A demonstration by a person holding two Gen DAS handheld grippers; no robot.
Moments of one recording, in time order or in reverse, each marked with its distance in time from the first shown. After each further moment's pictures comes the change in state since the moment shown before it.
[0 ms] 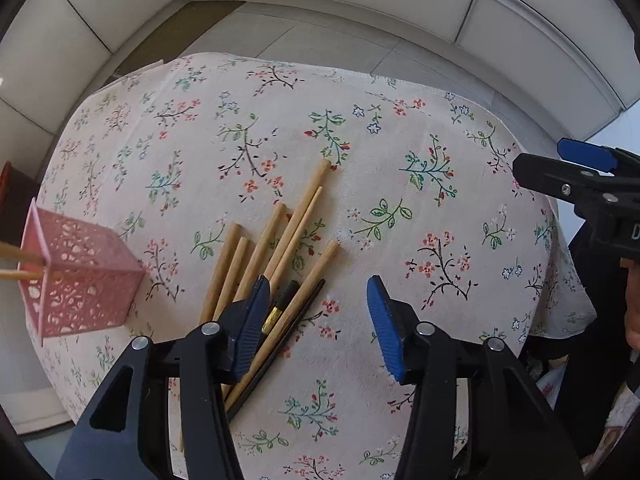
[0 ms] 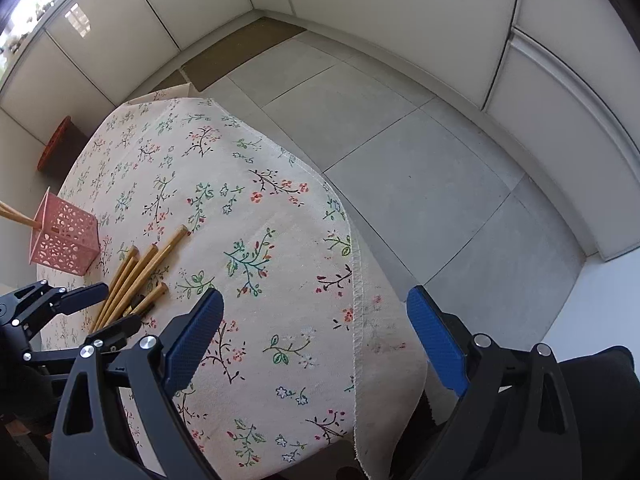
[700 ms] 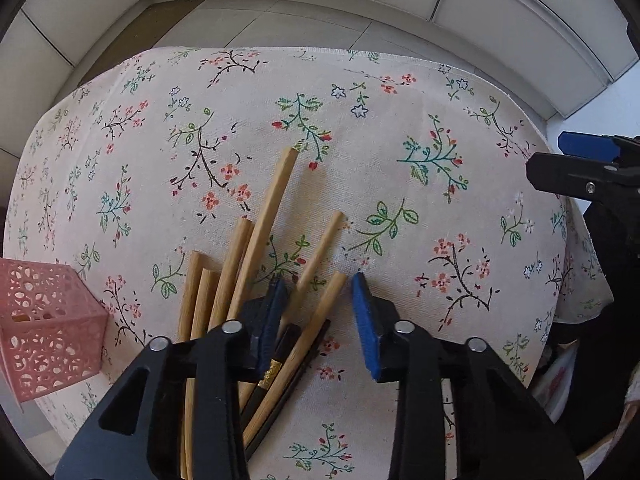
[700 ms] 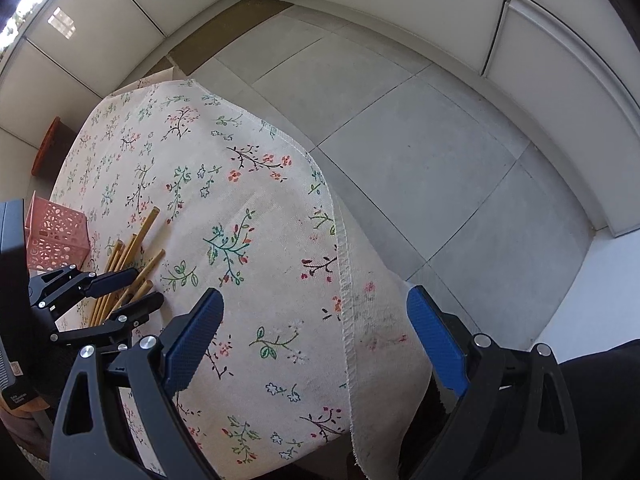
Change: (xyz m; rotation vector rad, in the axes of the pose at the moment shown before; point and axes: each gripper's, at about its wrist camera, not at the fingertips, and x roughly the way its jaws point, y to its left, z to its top) left arm 0.041 0.002 0.015 0.078 0.024 -0.070; right arm 0.019 -0.008 -0.001 0.042 0.096 0.011
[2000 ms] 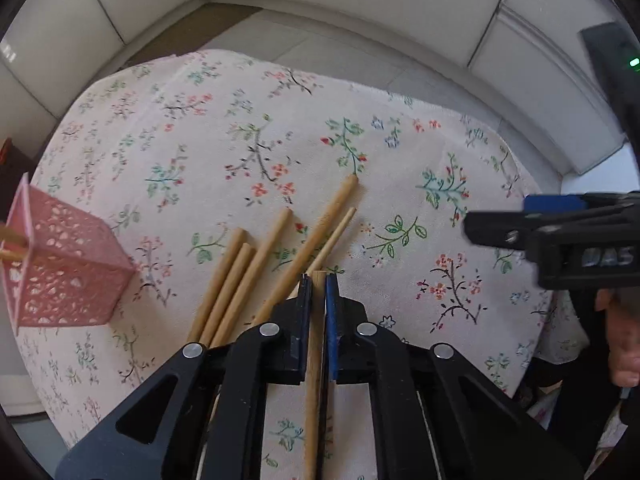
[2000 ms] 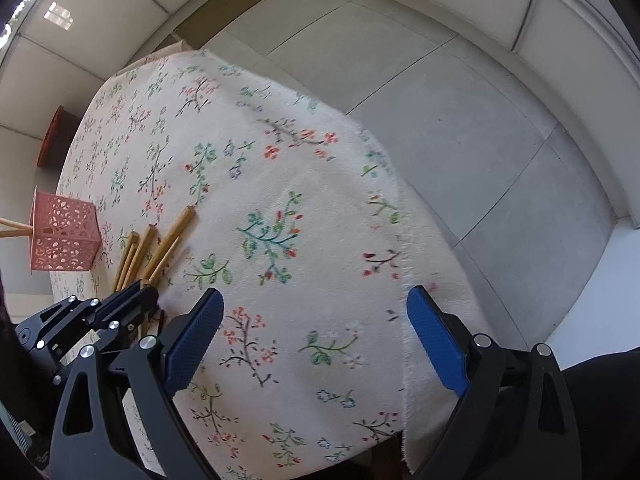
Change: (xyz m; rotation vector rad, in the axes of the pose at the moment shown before) left arm -0.046 0.025 -0.023 -0.199 -0.137 0.044; right arm 0.034 0.042 0.008 0.005 0.162 0.073
